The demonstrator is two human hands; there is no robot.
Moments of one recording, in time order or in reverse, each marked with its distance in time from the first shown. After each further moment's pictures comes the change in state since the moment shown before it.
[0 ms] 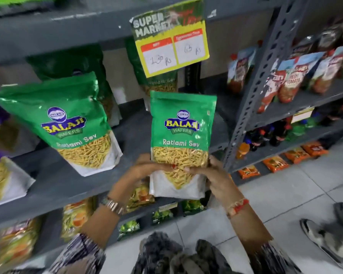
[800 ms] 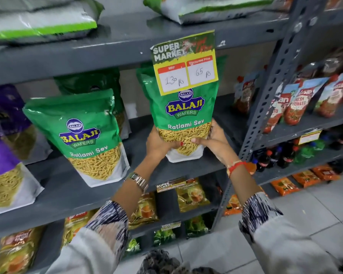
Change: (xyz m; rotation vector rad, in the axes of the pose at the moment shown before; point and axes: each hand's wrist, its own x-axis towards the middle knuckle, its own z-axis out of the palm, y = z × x) left_hand 0.059 0.053 0.000 -0.008 0.431 0.397; right_hand 0.094 -0.083 0.010 -0.299 -0.165 -0.402
